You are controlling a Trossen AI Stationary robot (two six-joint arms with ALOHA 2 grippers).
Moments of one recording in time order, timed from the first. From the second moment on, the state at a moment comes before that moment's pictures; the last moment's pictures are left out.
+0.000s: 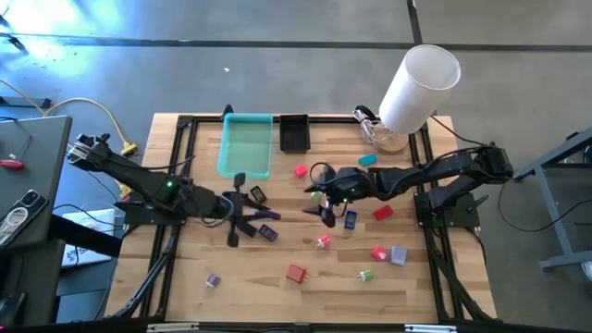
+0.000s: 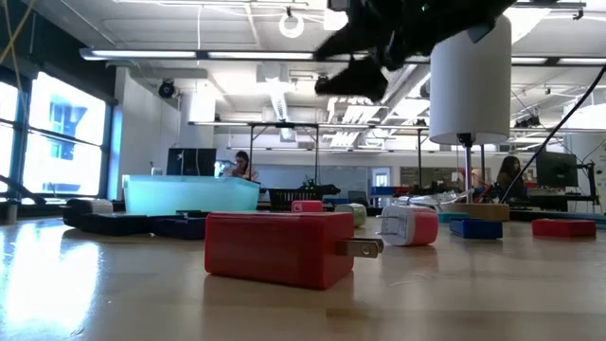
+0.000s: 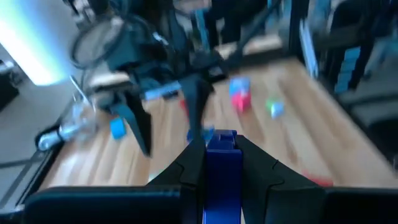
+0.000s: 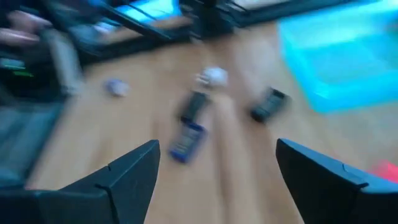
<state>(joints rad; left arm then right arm) -0.41 1.06 0.93 -0.14 -0.42 0.06 0.05 1.48 0.88 0.18 -0.05 0.27</state>
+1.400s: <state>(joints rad) -0.20 1.10 0.93 0.31 -0.25 0.10 0.16 1.55 0.97 0.80 0.17 -0.25</state>
